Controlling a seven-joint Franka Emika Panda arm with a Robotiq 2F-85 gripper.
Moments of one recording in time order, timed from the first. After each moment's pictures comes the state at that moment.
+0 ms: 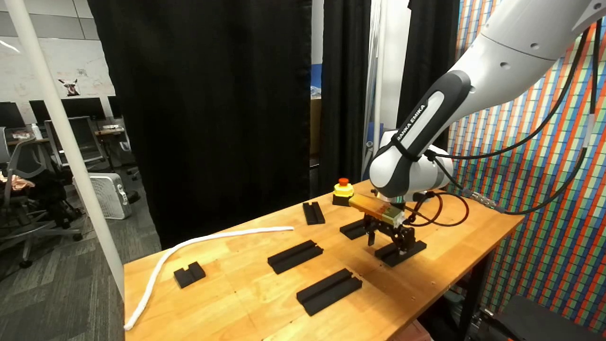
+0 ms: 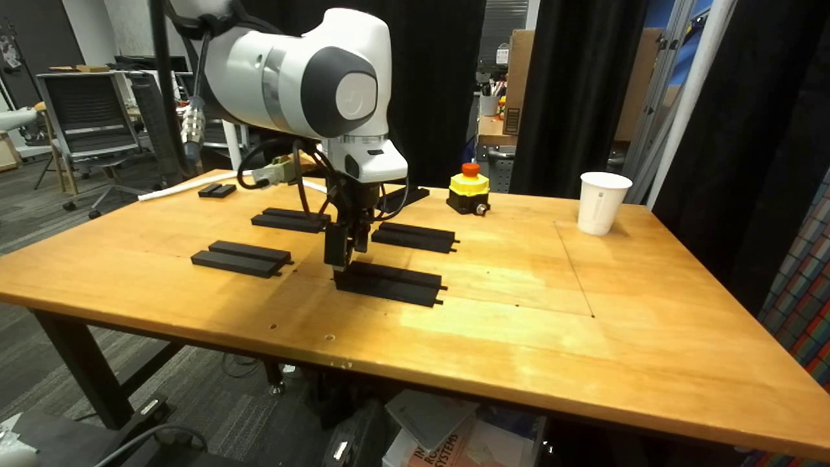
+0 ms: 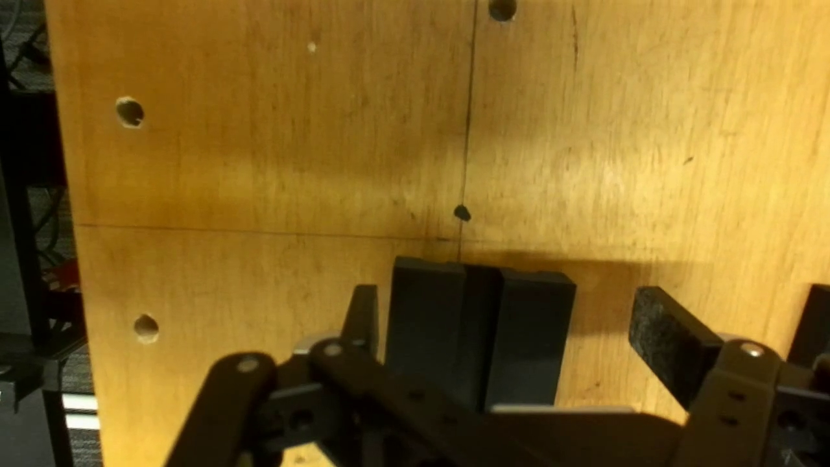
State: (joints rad) arm -0.03 0.13 -0.02 -2.52 0.15 2.63 1.31
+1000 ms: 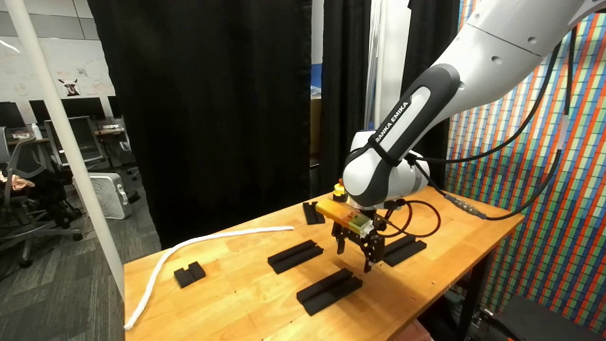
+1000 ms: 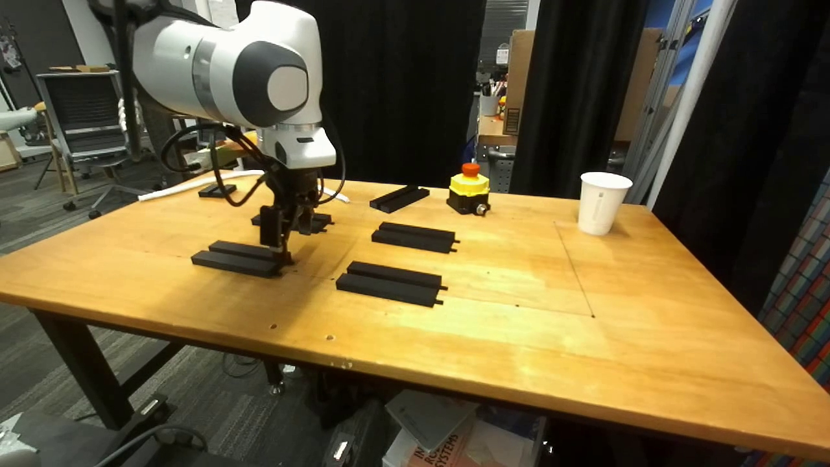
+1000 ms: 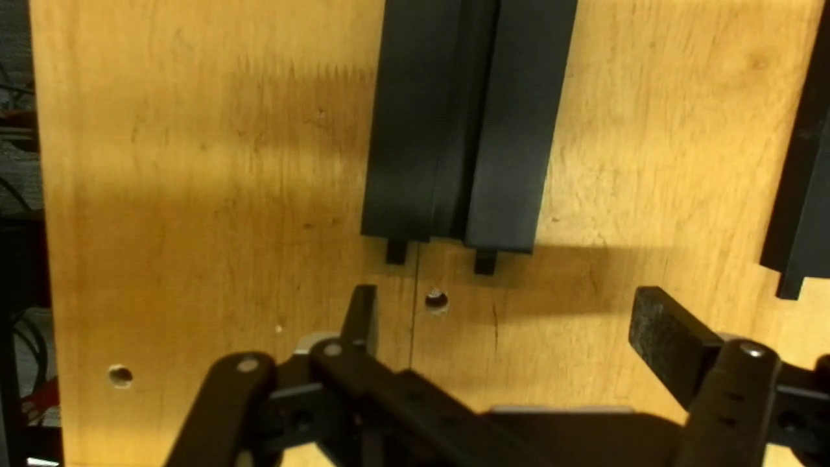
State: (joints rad) arm 0.10 0.13 0.06 -2.49 0.22 2.65 1.43
